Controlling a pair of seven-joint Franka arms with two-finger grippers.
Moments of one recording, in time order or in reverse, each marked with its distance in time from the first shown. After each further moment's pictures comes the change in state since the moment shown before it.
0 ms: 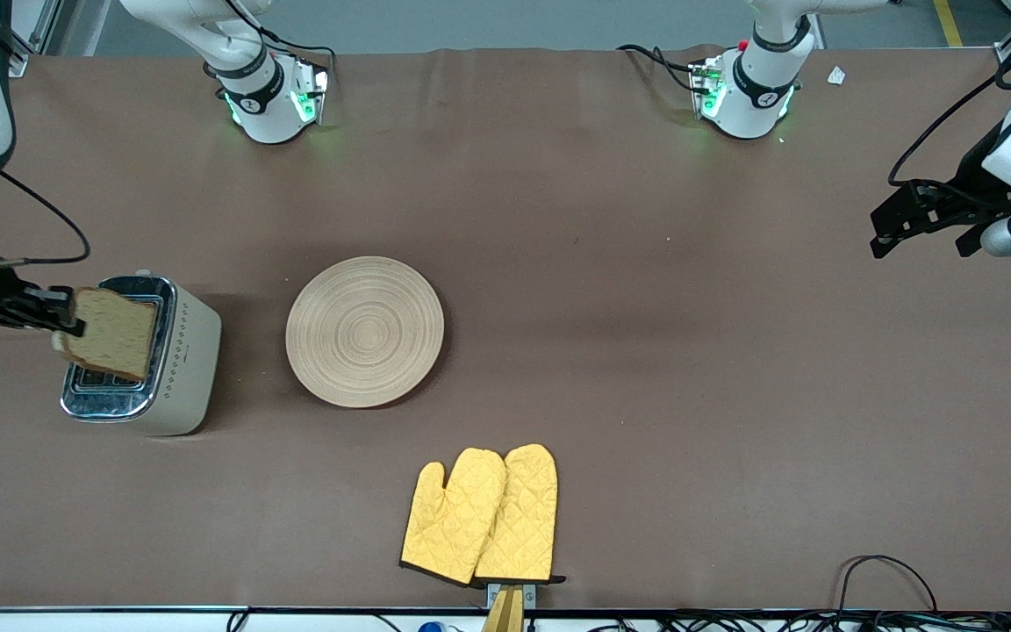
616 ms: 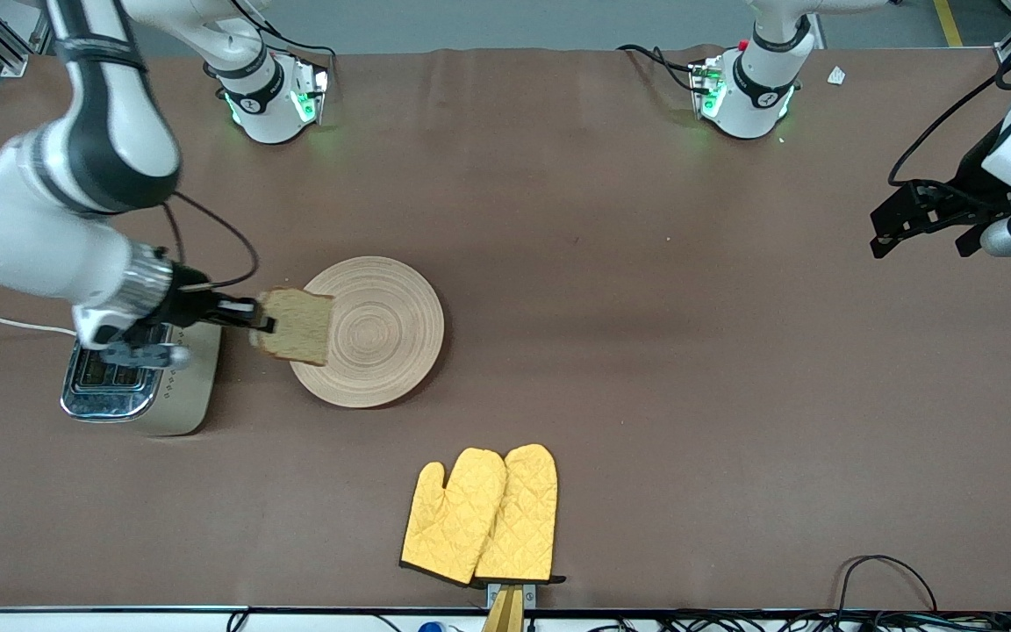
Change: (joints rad) left arm 0.000 0.000 0.000 -0.001 0.000 0.000 0.000; right arm 0.098 0.011 0.191 -0.224 0.286 0.223 0.247
